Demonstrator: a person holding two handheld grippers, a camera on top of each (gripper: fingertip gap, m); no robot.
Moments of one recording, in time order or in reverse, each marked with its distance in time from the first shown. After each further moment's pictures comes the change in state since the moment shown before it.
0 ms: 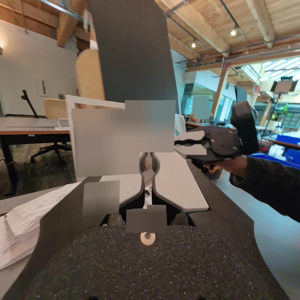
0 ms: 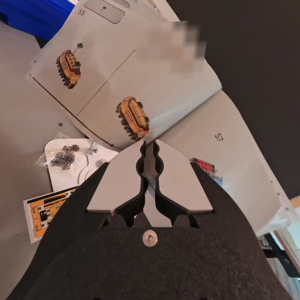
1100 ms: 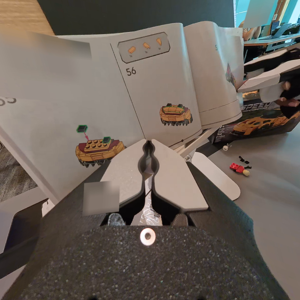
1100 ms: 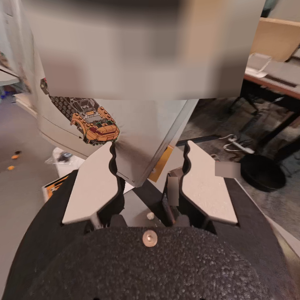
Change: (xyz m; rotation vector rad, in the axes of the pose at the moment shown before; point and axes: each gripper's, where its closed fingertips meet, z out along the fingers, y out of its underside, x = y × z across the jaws) left arm -0.039 0.079 0.079 -0.379 -0.147 0.247; right arm 0.104 0.124 -0.025 -0.006 -0.174 0.627
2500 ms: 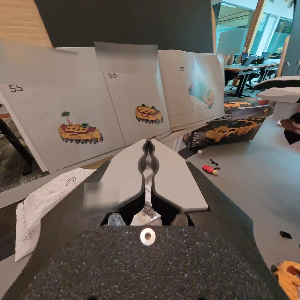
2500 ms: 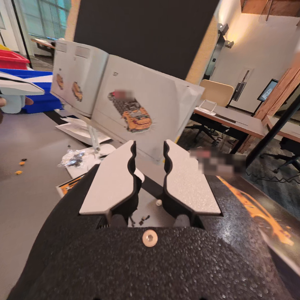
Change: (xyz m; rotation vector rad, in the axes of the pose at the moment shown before) left arm 0.034 -0.006 -0.037 0.087 0.079 -0.069; right arm -0.062 -0.002 -0.095 0.255 0.200 -0.091
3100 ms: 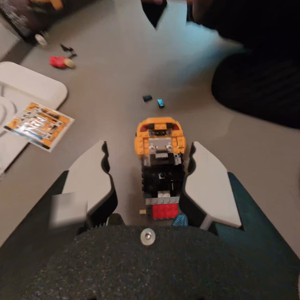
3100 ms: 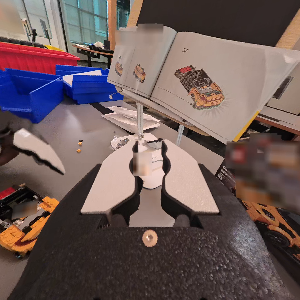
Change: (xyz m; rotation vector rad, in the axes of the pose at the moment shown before) left arm 0.191 0.154 -0.101 -0.608 0.676 0.227; right arm -0.101 0.032 -0.027 0.002 -0.160 0.035
